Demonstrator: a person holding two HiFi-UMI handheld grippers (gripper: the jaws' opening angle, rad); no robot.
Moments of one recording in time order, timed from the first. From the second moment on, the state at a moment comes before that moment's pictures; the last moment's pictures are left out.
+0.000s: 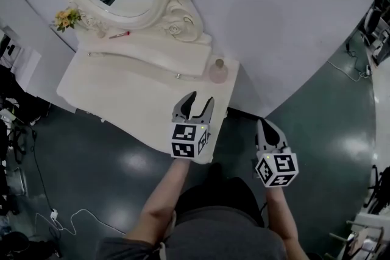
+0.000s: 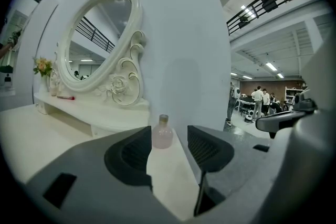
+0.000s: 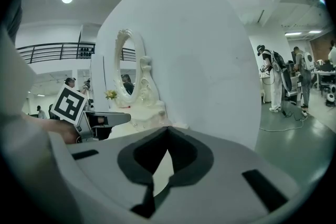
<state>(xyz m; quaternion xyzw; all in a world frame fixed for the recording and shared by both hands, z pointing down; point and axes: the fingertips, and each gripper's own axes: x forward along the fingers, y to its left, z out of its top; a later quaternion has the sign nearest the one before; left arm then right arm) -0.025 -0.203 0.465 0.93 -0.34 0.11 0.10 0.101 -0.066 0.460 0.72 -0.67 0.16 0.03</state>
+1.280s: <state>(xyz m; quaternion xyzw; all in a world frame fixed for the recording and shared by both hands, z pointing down) 0.065 -0.291 0.495 0.89 -0.41 0.16 0.11 0.191 -0.172 0.466 0.66 -0.73 0.17 0.04</state>
